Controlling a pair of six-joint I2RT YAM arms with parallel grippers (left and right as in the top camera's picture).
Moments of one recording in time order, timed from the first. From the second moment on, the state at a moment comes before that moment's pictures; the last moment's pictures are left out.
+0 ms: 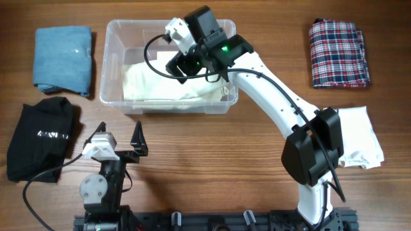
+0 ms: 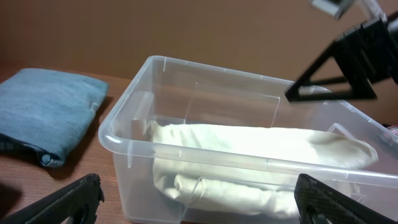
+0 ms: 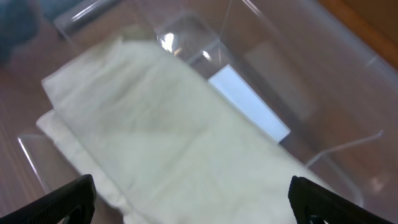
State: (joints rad) left arm 0.05 0.01 0.01 -0.06 0.10 -0.20; right arm 0.61 2.08 1.87 -0.69 -0.20 -0.23
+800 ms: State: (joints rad) left arm 0.05 0.01 0.01 -0.06 0.10 -0.20; right arm 0.79 2.14 1.89 -0.57 -0.35 0.01
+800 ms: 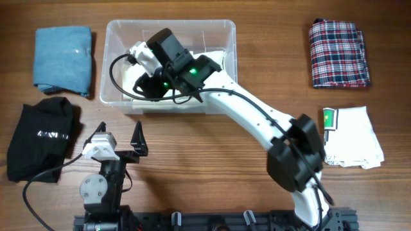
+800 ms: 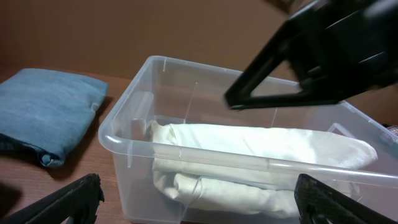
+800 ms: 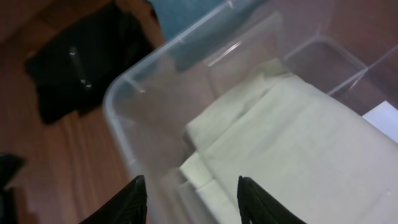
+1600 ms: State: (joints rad) left arm 0.05 0.01 0.01 -0.06 0.10 -0.20; right arm 0.78 2.38 1.89 -0.43 -0.09 0.16
